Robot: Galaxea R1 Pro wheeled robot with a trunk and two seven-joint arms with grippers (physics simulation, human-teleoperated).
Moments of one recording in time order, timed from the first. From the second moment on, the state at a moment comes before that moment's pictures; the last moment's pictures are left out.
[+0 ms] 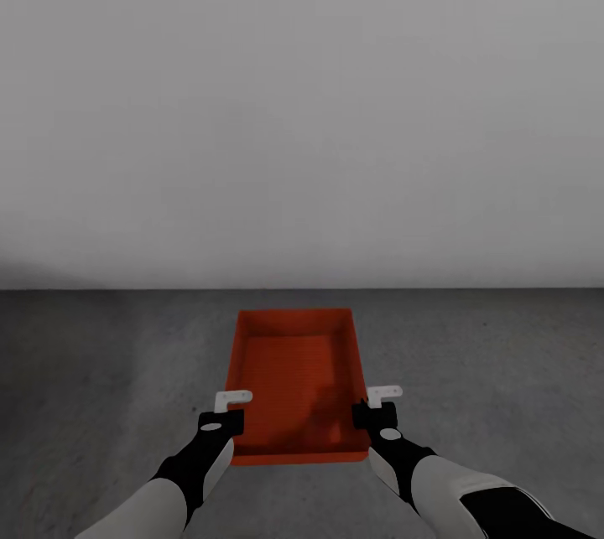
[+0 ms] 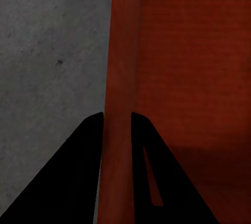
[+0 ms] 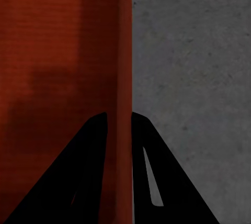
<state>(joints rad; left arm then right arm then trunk) -0.63 -0.13 -0.02 -0.36 0.02 0.11 0.27 -0.78 0.13 0.10 0.00 0.02 -0.27 -0.20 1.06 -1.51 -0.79</state>
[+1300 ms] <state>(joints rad) -0.63 -0.13 -0.02 -0.36 0.02 0.11 0.27 -0.78 0.13 0.10 0.00 0.02 -0.27 -0.20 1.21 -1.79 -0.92</state>
